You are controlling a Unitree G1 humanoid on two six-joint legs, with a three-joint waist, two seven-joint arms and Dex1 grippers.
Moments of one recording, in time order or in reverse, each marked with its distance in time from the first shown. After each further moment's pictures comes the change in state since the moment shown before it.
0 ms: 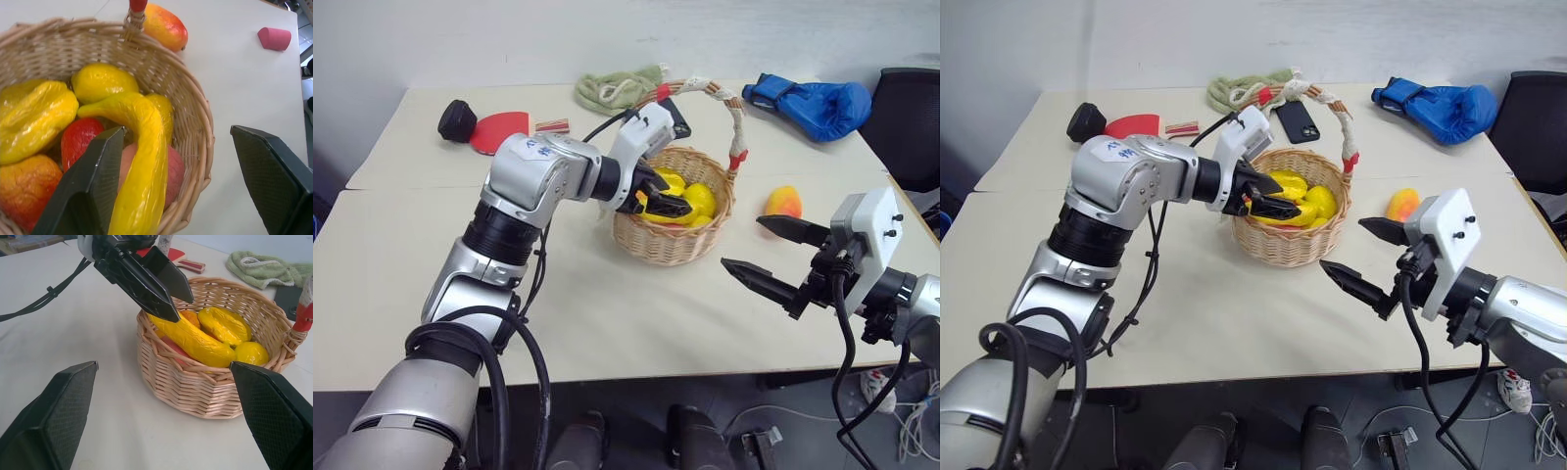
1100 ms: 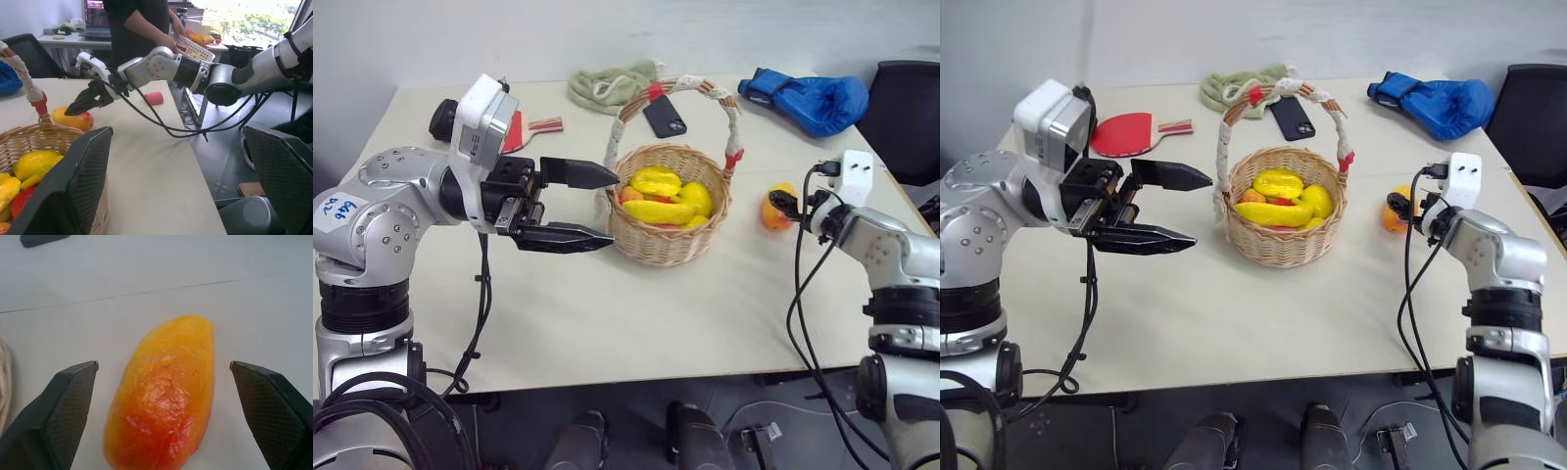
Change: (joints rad) left arm 0.358 0.342 0.383 -0.384 -0.361 -0.252 -0.436; right arm -0.719 0.303 0.249 1.297 -0.613 -0.126 -0.140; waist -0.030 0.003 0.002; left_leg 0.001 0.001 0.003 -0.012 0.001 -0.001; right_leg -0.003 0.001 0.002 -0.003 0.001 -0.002
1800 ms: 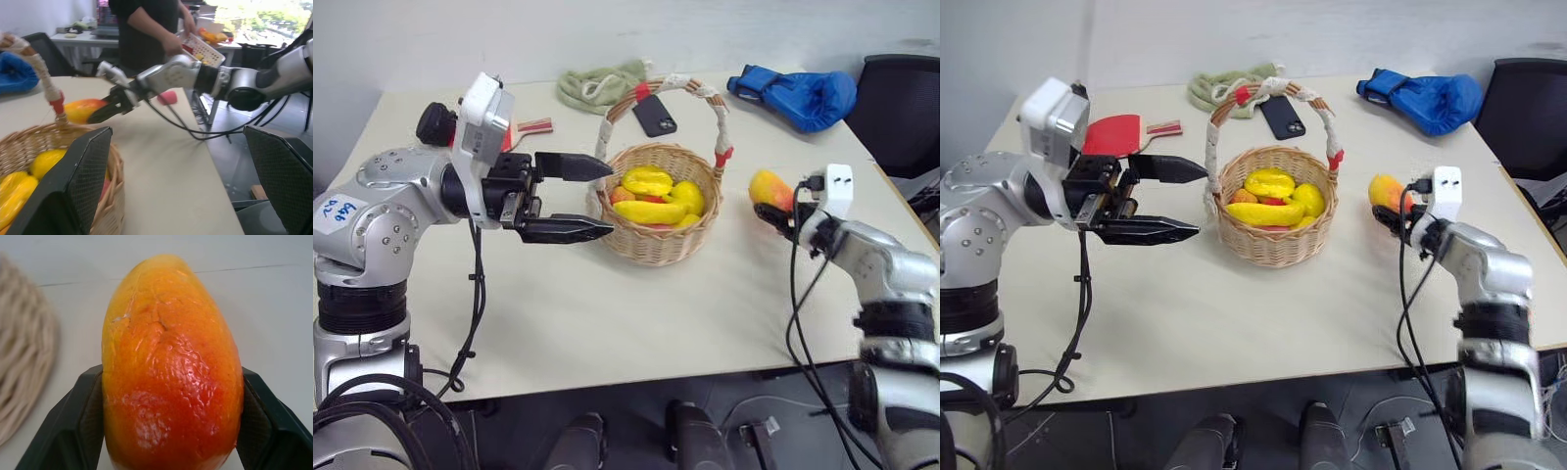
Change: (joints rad) left arm 0.035 0.031 0.006 0.050 0.021 -0.040 0.068; right arm 0.228 -0.009 -0.044 -0.421 0.050 0.117 0.215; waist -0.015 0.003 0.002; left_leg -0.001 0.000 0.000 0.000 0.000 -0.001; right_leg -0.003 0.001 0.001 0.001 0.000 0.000
